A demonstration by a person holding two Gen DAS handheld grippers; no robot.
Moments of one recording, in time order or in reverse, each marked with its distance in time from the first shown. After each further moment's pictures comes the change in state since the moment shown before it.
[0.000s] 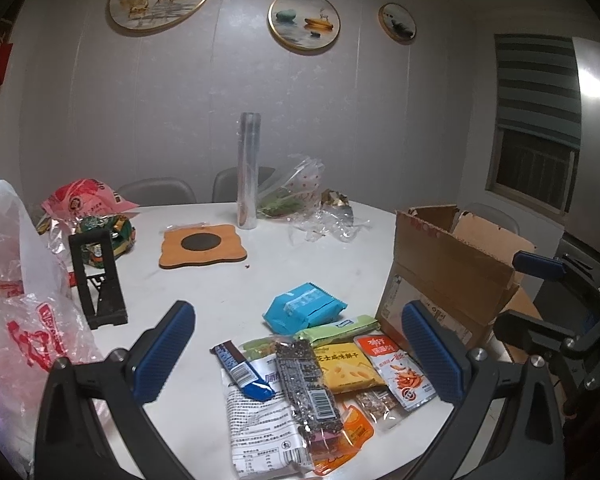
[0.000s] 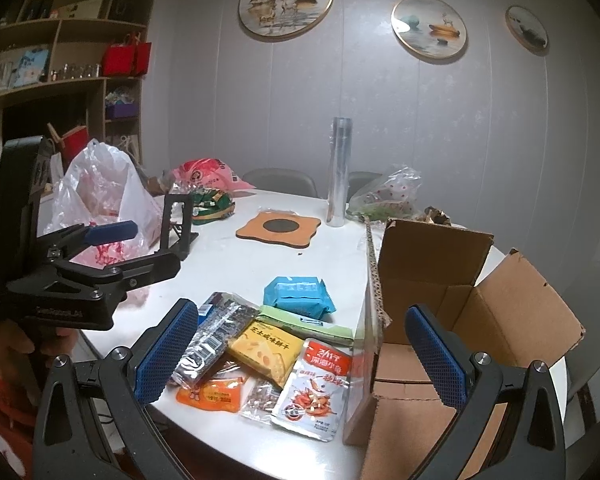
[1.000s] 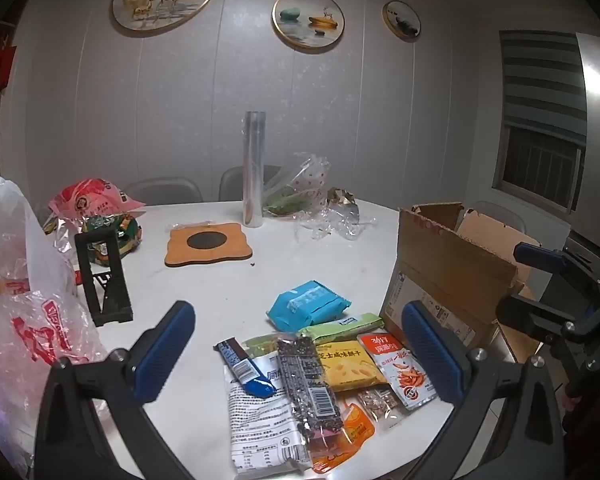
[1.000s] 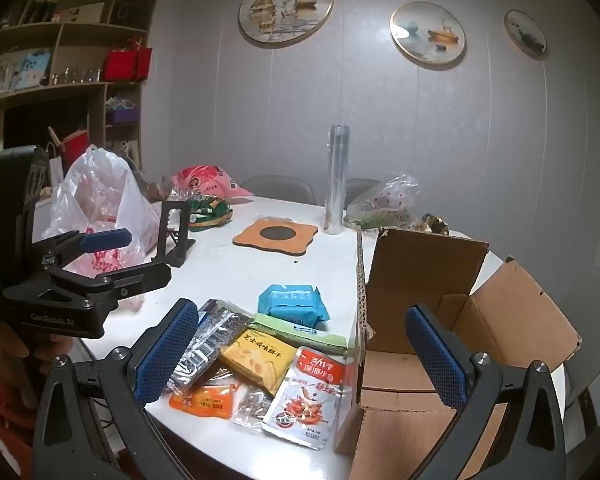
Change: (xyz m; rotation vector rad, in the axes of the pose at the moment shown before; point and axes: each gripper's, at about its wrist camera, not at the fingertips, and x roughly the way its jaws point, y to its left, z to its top) left arm 0.002 -0.008 -0.002 0.007 0.010 0.042; right arm -0.002 -0.008 0.002 -0.015 -0.011 -0.004
